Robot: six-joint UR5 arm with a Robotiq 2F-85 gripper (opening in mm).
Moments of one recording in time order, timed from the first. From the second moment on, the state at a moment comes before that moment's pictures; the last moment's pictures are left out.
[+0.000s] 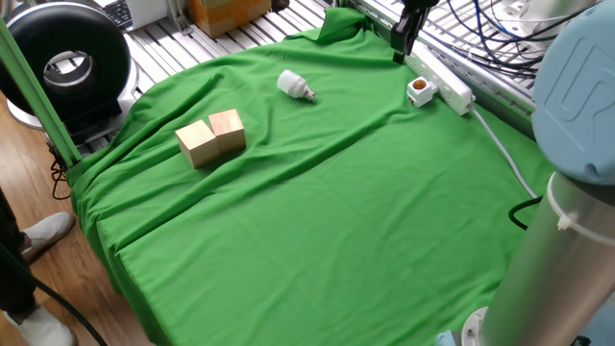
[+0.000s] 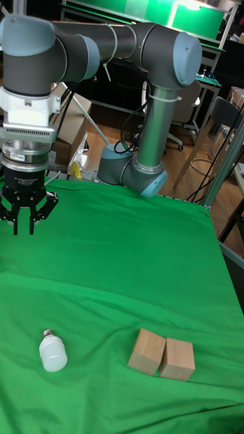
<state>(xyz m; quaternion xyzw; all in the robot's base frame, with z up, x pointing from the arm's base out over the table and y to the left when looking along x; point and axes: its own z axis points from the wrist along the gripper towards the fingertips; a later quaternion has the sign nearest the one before) 0.544 -0.205 0.156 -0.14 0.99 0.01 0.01</state>
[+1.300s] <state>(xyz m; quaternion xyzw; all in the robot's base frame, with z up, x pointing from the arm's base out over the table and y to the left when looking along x) 0.655 -0.146 0.123 -0.16 0.99 -0.01 0.02</state>
